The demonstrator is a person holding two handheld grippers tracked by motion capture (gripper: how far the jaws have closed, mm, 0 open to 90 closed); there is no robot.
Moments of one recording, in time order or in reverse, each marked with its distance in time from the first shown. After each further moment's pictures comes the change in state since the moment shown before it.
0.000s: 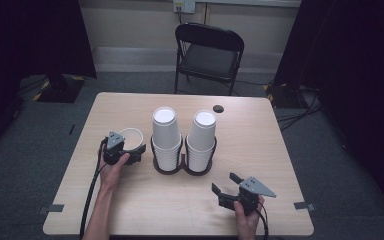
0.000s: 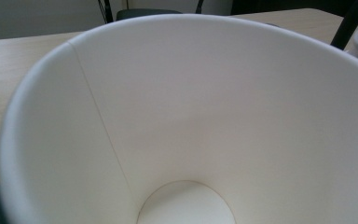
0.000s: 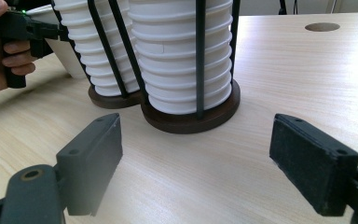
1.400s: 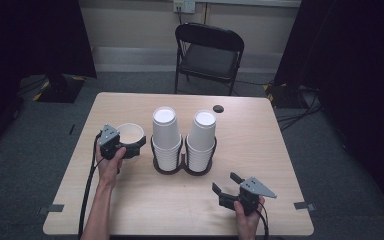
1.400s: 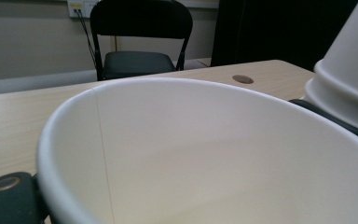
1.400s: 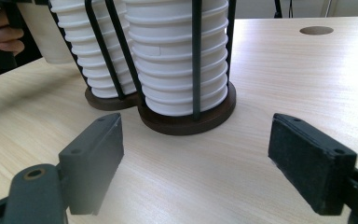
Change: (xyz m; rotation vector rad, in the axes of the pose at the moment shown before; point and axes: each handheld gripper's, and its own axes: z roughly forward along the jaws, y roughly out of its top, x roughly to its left) left arm -0.002 0.027 -0.014 -0.152 -0.065 -0.001; right arm 0.000 0.000 -0.001 -0.011 -0.014 -0.002
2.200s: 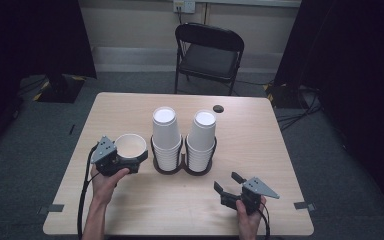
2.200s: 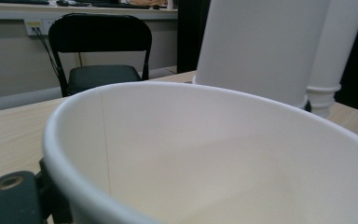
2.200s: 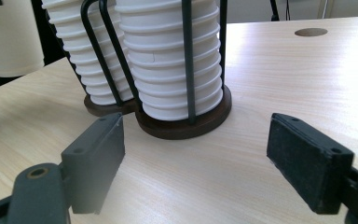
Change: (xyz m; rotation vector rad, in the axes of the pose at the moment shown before) left arm -0.037 0.011 -0.050 -0.036 -0.135 0.068; right arm -0.004 0.000 -0.002 -0.021 0.000 0.027
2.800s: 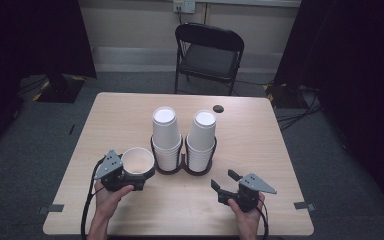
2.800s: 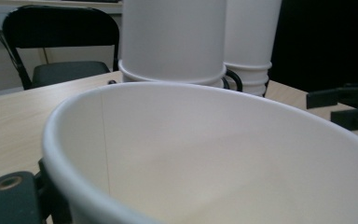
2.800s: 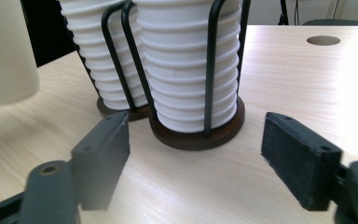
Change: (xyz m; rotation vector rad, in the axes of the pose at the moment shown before) left arm -0.035 -0.010 -0.015 0.003 -0.089 0.019; right arm 0.012 0.019 0.000 0.038 0.014 -0.034
